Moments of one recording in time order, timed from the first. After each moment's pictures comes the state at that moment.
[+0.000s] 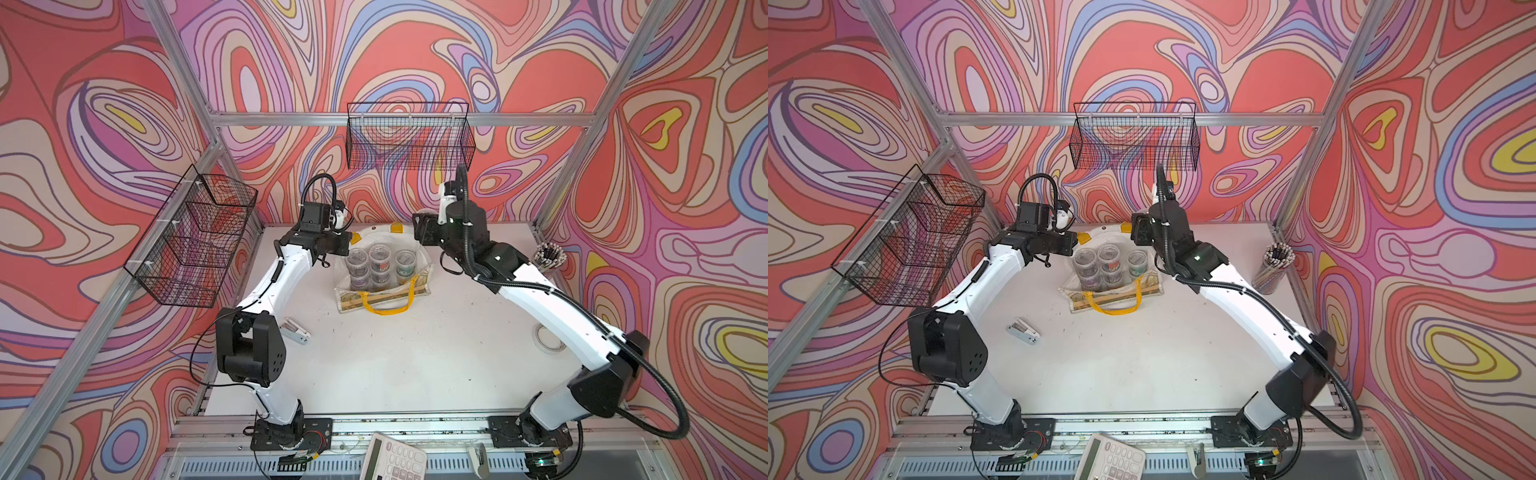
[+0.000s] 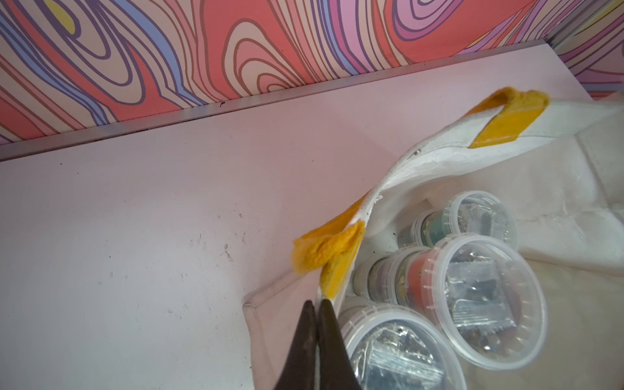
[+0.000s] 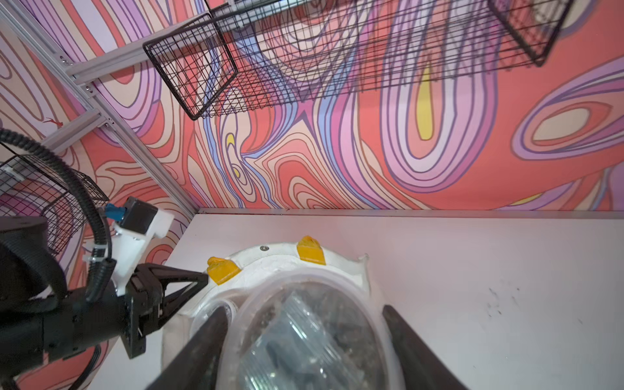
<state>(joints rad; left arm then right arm) -0.18 1.72 1.56 -0.59 0.19 -0.01 0.67 1.50 1.58 -0.39 0.32 0.37</state>
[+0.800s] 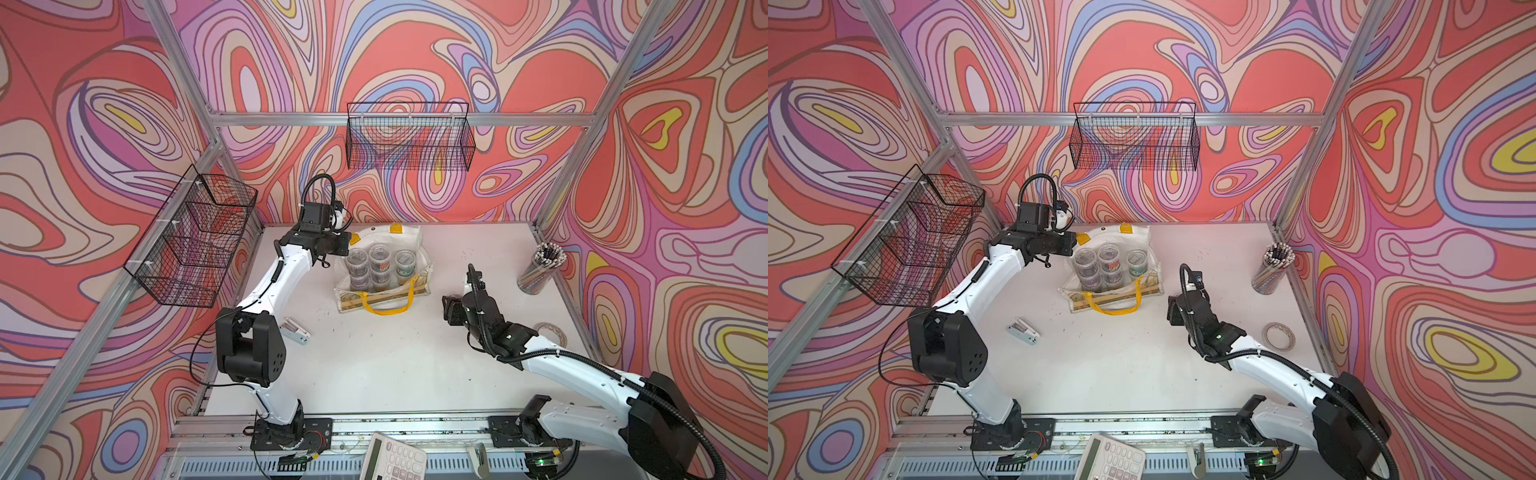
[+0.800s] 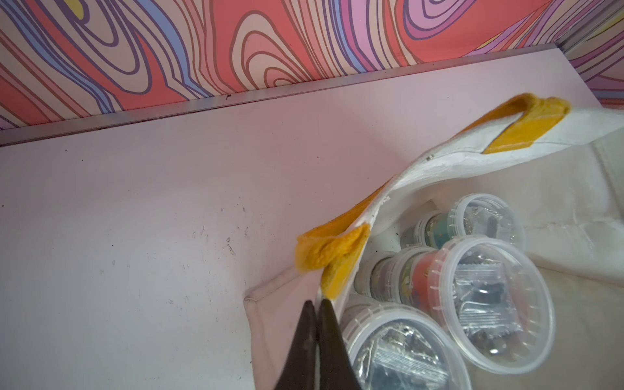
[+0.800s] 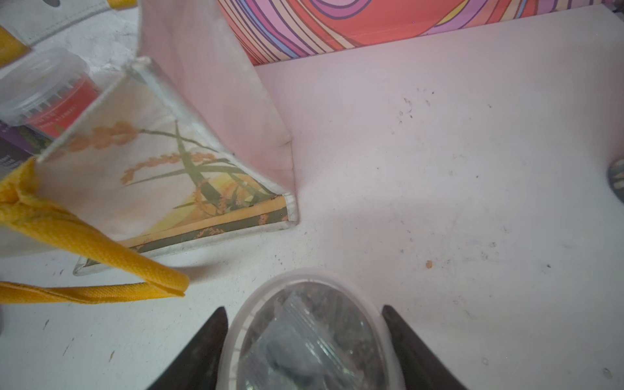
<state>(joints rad) -0.18 1.72 1.55 -0.59 0.17 -0.04 0.67 1.16 0.61 -0.01 0.37 0.48</state>
